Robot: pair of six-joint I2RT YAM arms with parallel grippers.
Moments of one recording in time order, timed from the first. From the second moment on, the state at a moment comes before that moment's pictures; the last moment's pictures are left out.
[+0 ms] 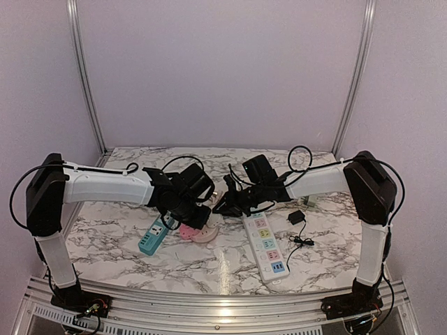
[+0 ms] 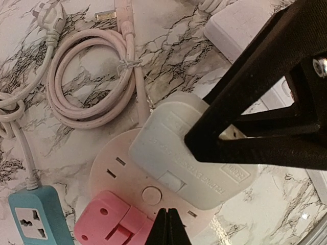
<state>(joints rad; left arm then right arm) -0.95 1.84 1.30 -0.55 -0.12 -0.41 0.71 1.99 1.27 -0.04 -0.64 0.81</state>
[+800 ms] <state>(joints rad) -0.89 1.90 1.35 -0.59 -0.03 -0.09 0.71 2.00 1.23 0.02 -0.63 0.79</state>
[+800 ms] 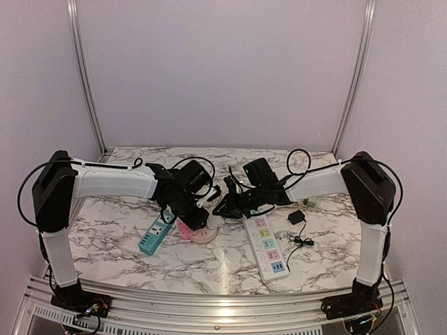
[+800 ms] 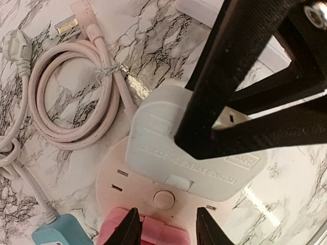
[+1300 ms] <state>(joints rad) -0.84 2.01 1.49 -0.71 0.09 0.20 0.71 2.01 1.22 0.05 -0.65 0.79</state>
